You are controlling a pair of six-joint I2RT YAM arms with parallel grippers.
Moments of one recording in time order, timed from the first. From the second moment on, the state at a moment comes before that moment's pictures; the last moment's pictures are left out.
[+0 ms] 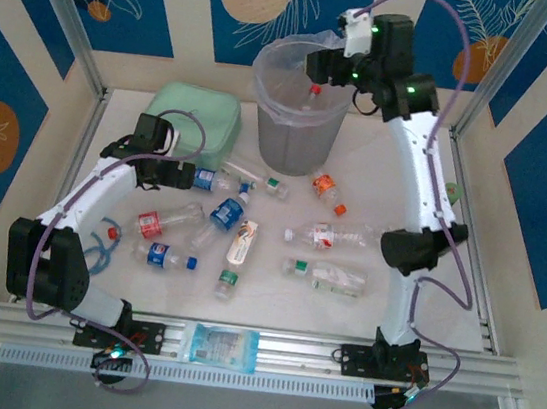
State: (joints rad) left arm -0.17 1.45 1.14 -0.70 -0.07 -0.05; right arm 0.34 2.01 2.58 -0.97 -0.23 0.04
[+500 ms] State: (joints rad) left arm -0.18 1.45 1.14 -0.70 -0.07 -0.05; right arm 0.09 1.44 1.63 -0.99 -0.07 0.16
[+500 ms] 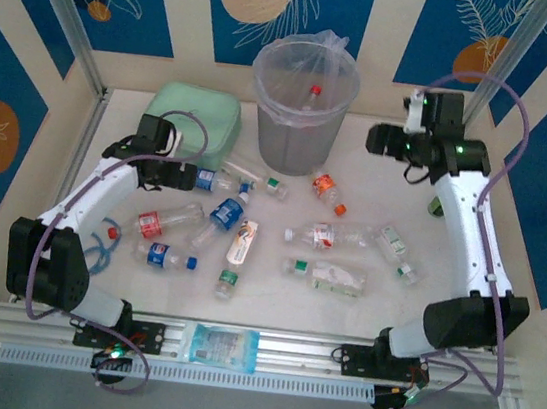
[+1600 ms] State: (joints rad) left arm -0.23 1.45 1.14 -0.70 -0.10 -0.04; right arm -0.09 1.14 0.79 -0.77 0.06 0.43
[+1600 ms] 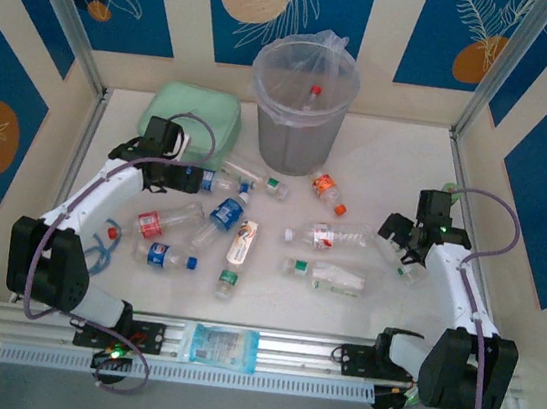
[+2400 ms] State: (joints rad) left arm -0.25 1.45 1.14 -0.70 -0.14 -0.02; right arm -0.12 1.32 0.75 -0.61 0.00 0.47
